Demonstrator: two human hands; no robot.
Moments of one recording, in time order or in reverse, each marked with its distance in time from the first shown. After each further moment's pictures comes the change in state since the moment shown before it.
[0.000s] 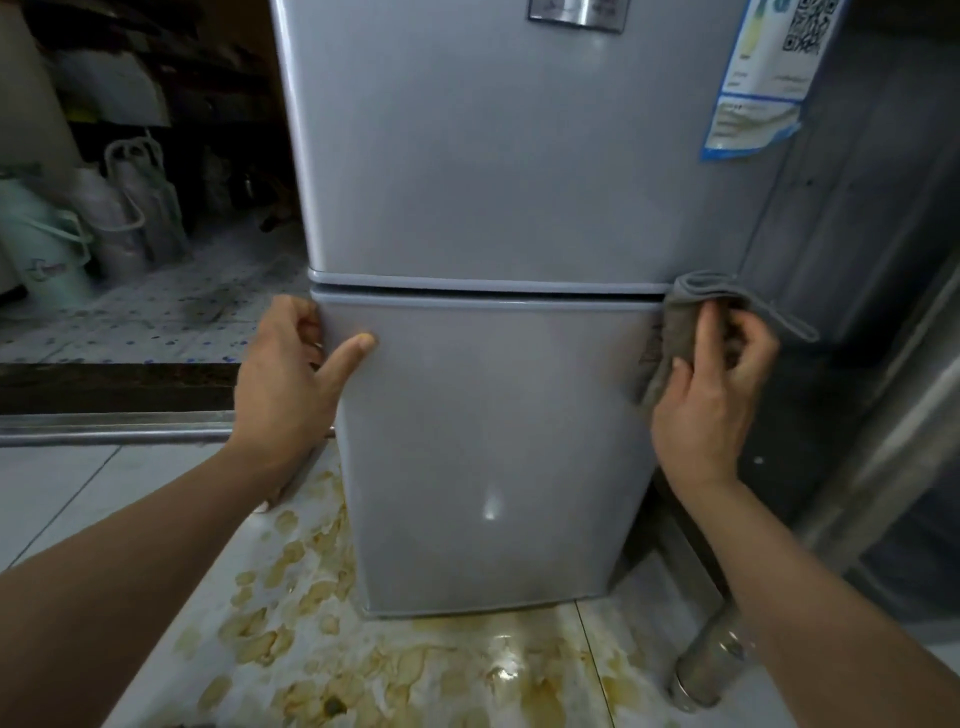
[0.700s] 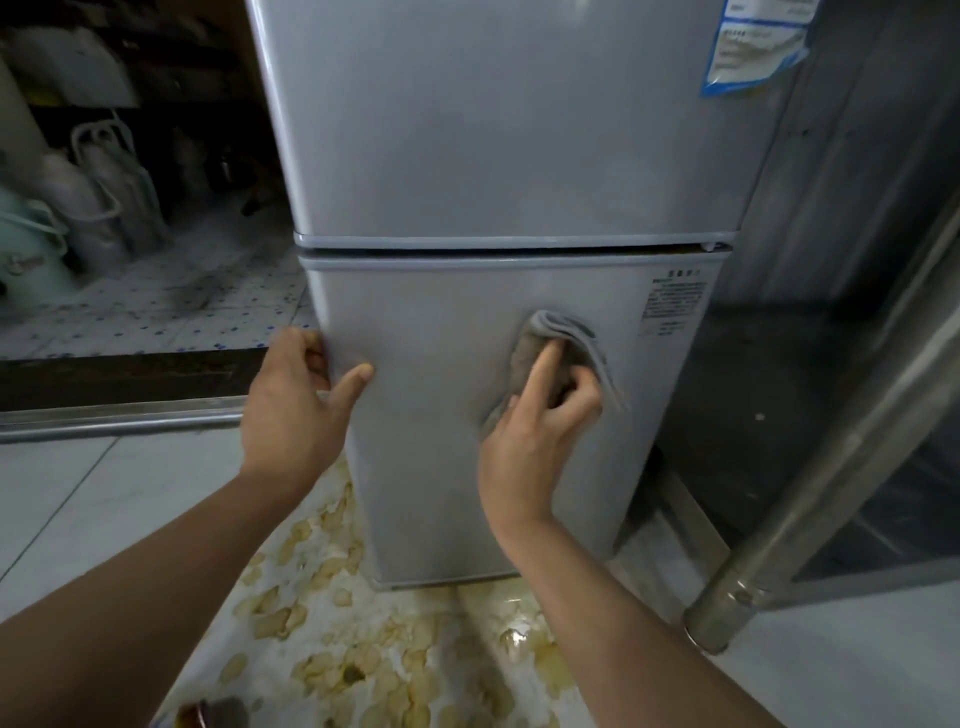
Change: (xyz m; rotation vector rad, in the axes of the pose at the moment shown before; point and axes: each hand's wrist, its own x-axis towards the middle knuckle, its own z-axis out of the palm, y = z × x) left_hand -0.027 -0.030 0.015 0.090 -0.064 -0.045; right_hand -0.102 -0.111 0.049 0.076 -0.073 0.221
